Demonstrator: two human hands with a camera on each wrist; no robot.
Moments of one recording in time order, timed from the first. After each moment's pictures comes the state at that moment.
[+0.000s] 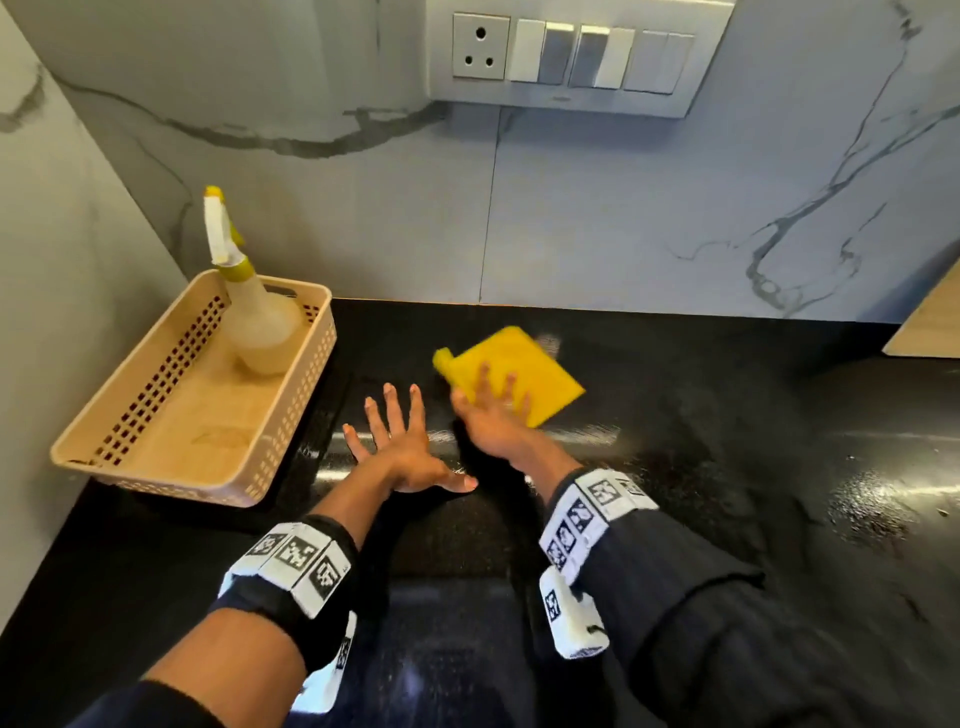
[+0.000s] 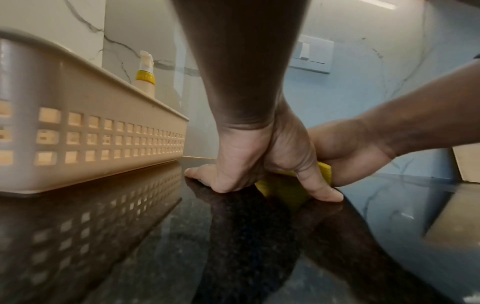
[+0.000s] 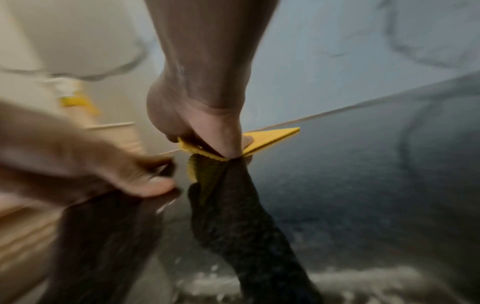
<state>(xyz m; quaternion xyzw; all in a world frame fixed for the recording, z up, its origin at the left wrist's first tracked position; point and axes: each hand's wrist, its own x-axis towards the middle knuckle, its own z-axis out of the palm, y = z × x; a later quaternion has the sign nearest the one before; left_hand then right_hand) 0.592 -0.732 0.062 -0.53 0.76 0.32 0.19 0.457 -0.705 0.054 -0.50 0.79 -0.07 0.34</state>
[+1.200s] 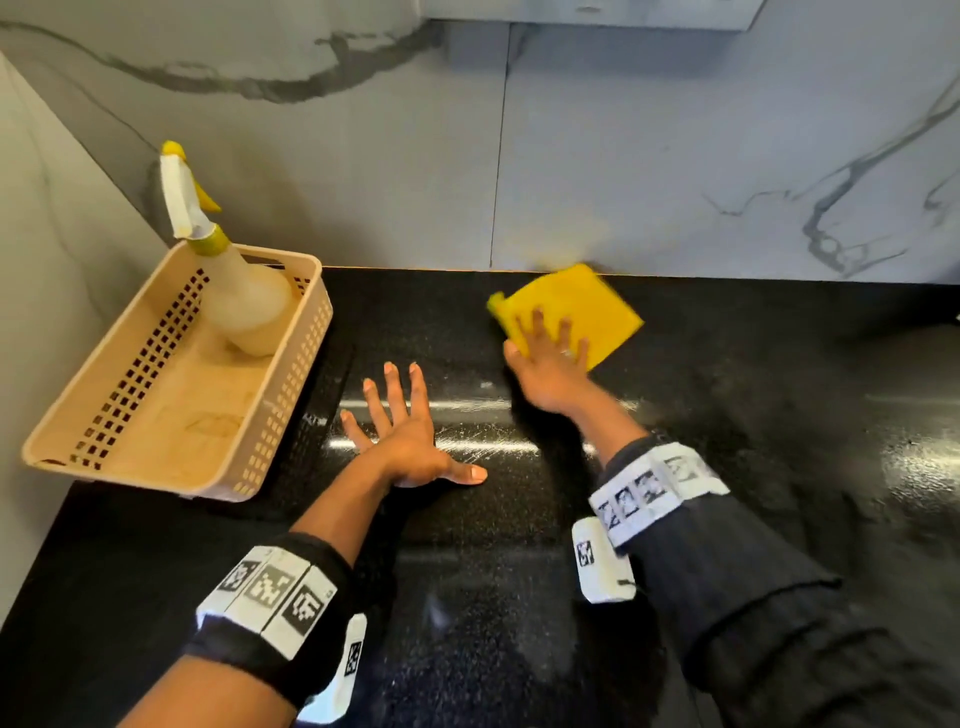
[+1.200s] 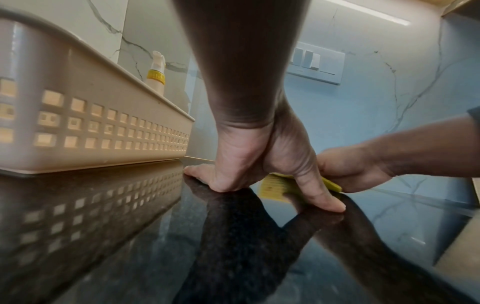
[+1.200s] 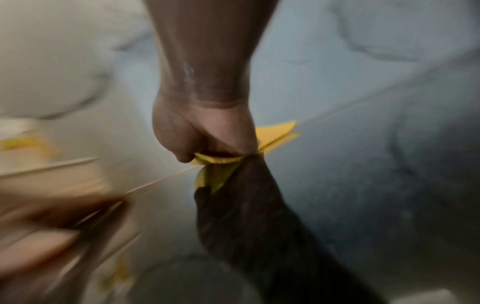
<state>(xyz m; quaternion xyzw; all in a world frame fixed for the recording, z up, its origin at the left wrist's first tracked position) 0.592 -0.739 0.056 -0.52 0.76 0.34 0.17 0.393 -0.723 0.047 -0.53 0.80 -0.05 0.27</state>
